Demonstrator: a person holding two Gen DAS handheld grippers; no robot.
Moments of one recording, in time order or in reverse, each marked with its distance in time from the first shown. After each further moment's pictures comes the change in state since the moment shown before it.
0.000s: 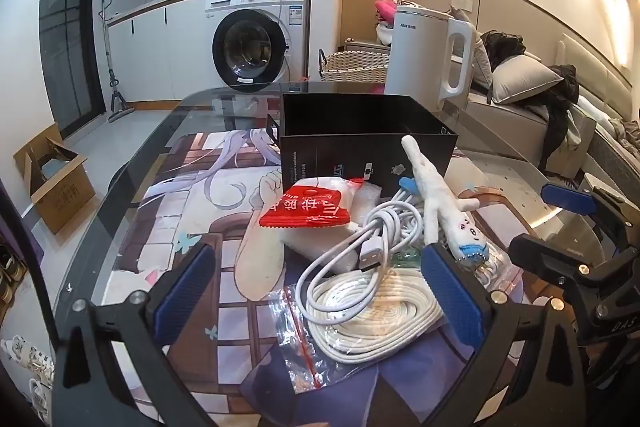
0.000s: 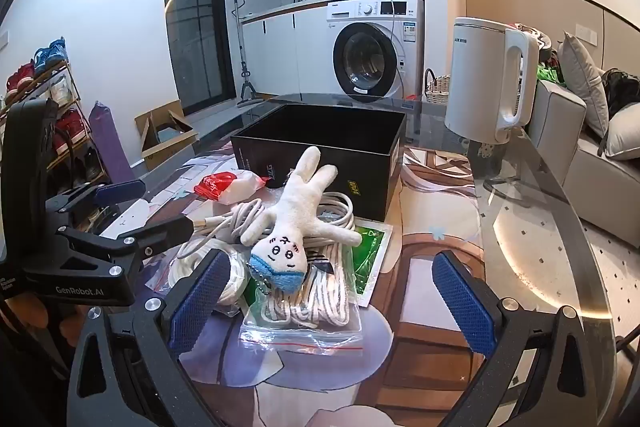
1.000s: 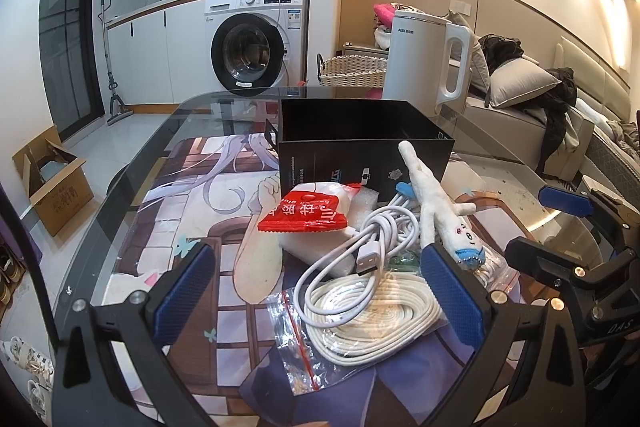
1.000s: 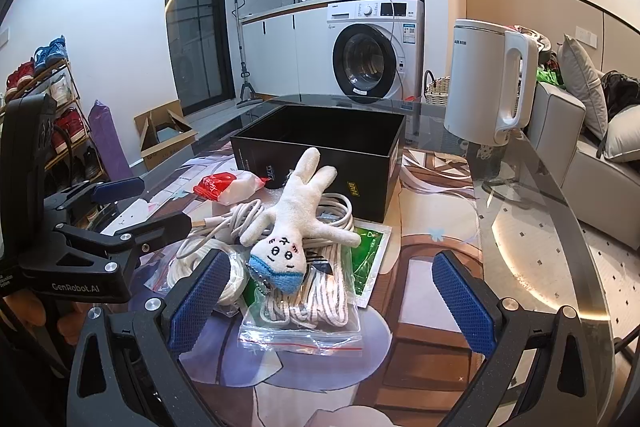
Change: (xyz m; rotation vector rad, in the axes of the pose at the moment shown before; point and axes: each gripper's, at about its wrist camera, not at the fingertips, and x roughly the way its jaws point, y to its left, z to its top) left arm -0.001 -0.006 0.004 -0.001 -0.012 0.002; right arm -0.001 0.001 0.000 -0.001 -0.005 -0.006
